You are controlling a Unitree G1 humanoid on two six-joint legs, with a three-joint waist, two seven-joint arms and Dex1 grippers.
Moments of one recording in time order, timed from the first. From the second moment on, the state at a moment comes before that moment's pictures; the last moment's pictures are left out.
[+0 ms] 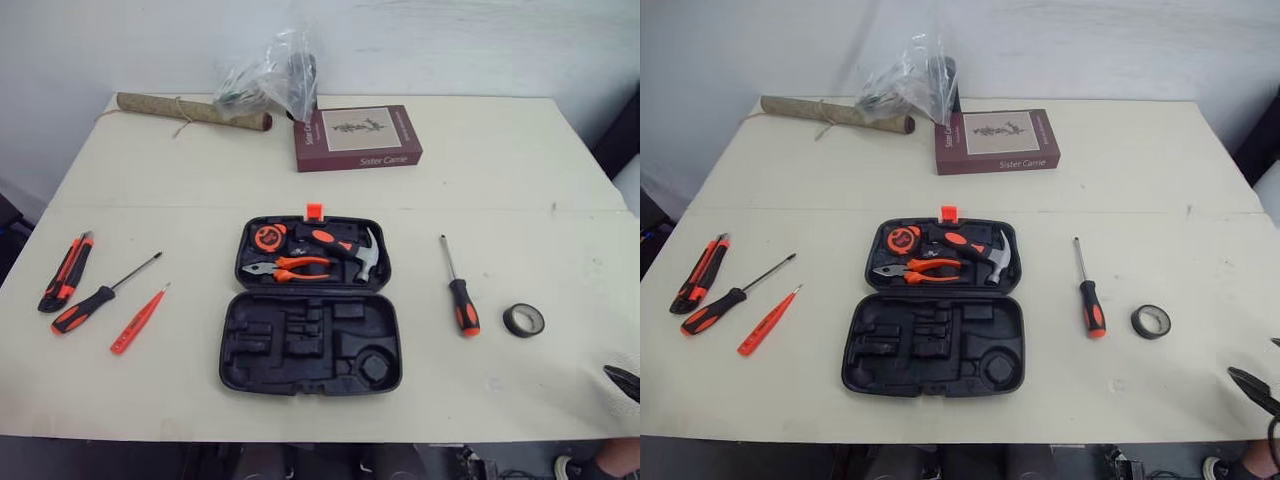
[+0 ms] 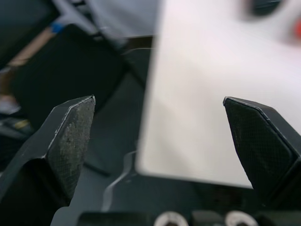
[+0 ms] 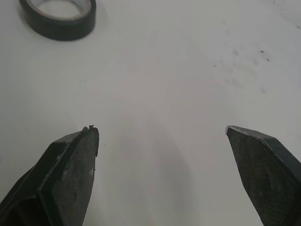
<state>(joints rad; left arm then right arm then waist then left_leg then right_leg) 0.45 0.92 1.03 0.59 -0.45 0.02 -0.96 0.20 -0.89 -0.65 0.59 0.41 -0.34 1.21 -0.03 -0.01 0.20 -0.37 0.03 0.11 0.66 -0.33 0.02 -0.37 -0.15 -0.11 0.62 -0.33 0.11</state>
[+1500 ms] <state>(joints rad) -0.15 1.14 0.30 0.52 -0.25 0.40 -1.07 0.05 -0.69 -0.28 -0.31 0.62 -0.11 1.25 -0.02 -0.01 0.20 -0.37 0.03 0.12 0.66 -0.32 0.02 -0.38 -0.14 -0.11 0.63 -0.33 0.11</state>
